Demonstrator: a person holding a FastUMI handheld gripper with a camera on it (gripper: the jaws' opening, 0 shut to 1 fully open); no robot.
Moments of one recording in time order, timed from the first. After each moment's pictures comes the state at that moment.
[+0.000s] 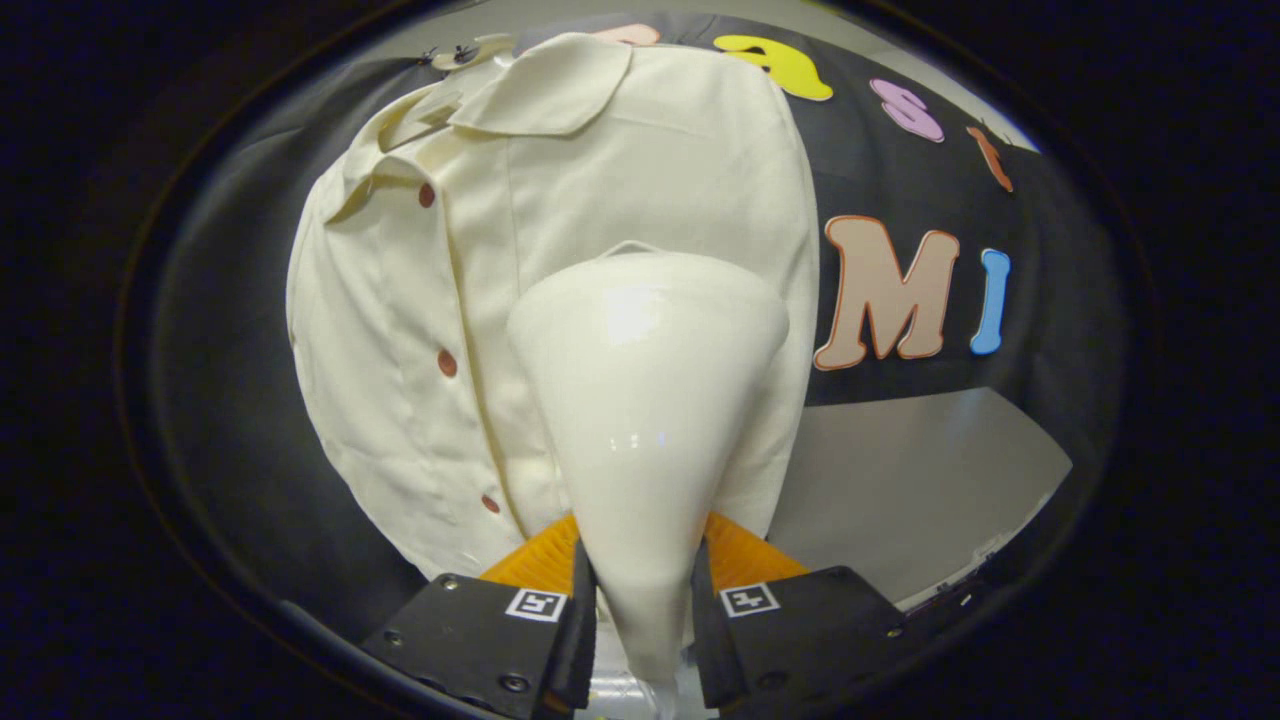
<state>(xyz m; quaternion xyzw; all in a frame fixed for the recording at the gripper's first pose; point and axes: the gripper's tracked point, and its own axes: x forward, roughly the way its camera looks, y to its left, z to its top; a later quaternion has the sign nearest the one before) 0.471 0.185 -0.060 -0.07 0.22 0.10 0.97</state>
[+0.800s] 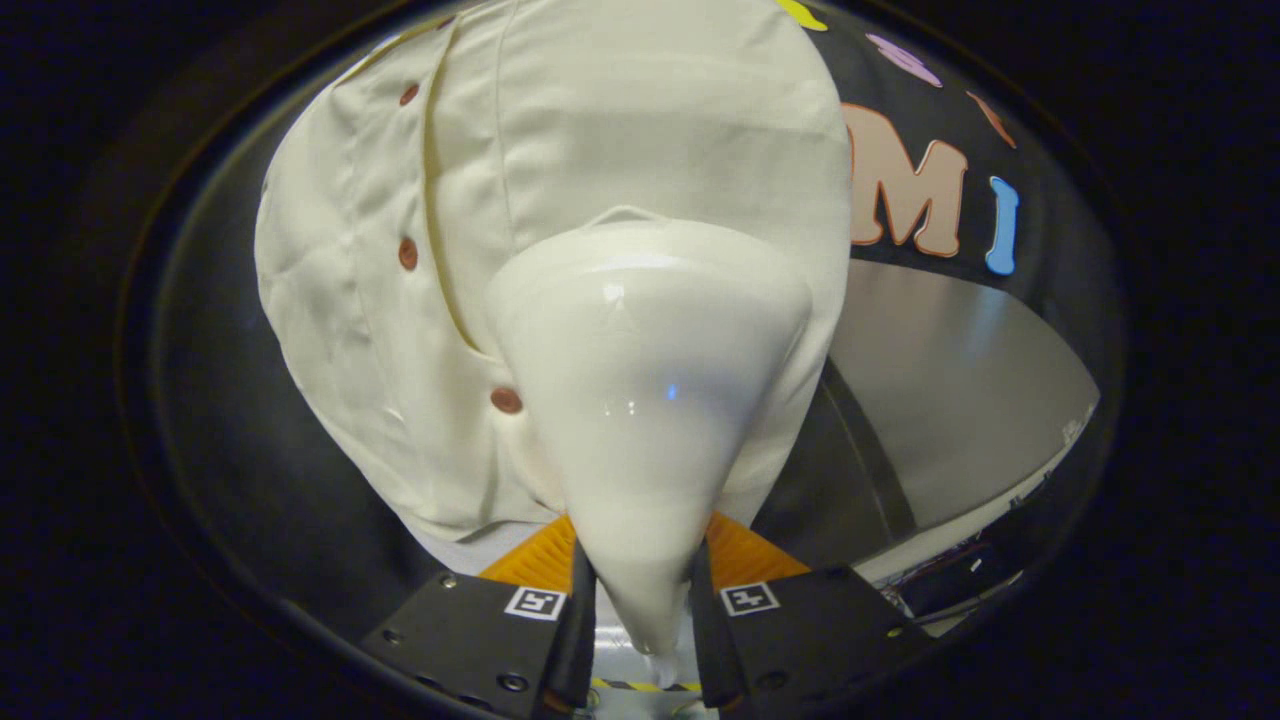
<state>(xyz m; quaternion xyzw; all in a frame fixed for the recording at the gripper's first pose) 0.466 0.164 -0.202 -0.08 0.34 0.08 0.93</state>
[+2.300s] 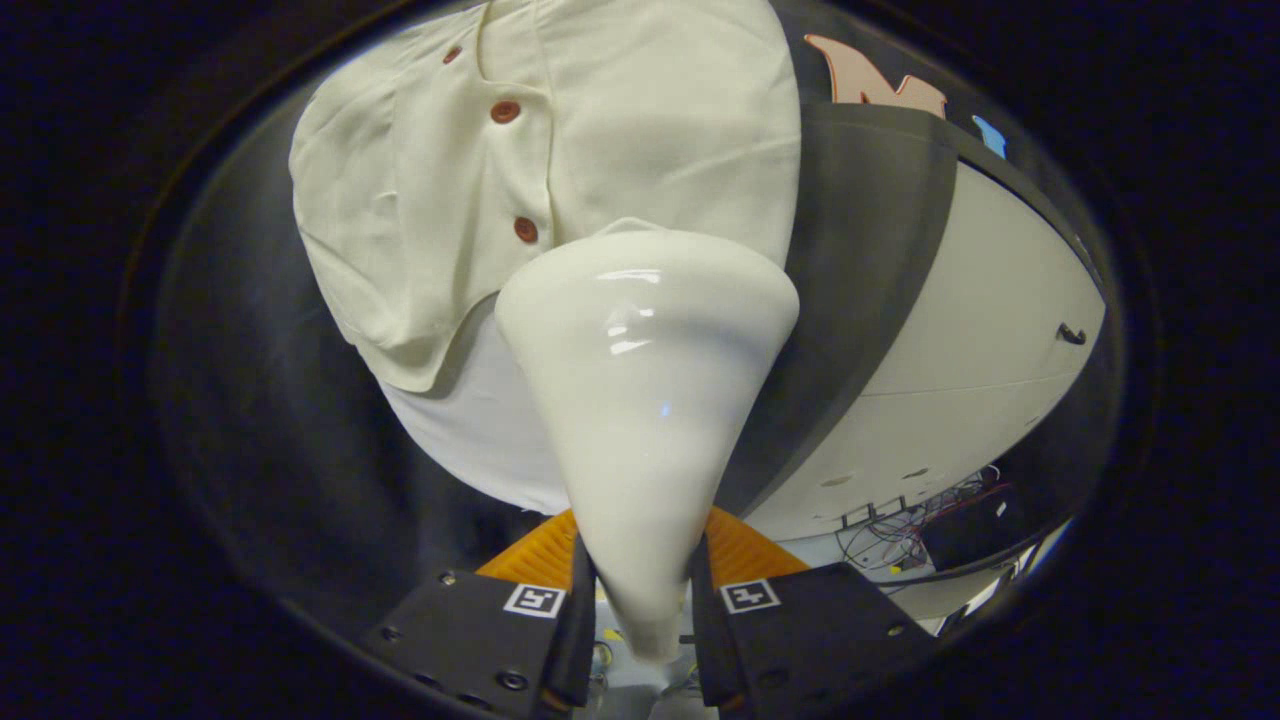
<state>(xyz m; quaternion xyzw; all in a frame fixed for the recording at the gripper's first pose) 0.391 0.135 -0.302 -0.08 0.41 0.07 0.91</state>
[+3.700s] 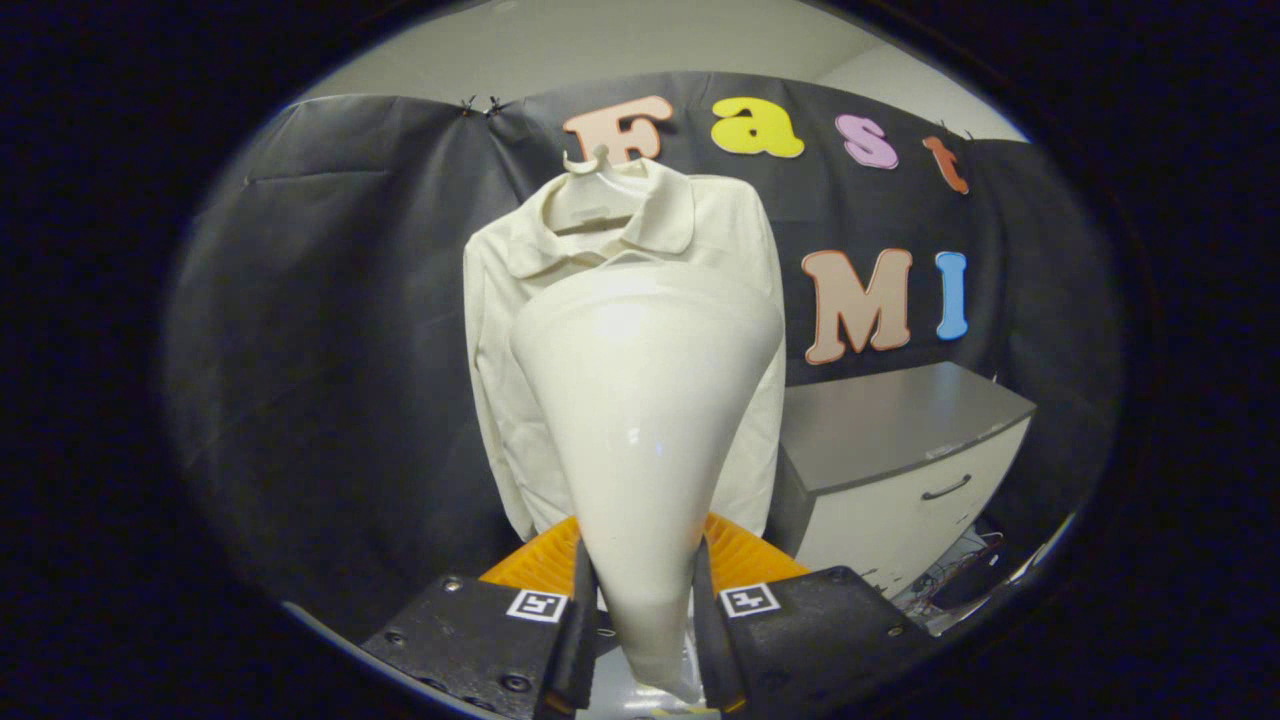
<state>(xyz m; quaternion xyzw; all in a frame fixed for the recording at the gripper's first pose) 0.258 0.214 -0.031 -0.02 0.15 0.11 0.98</state>
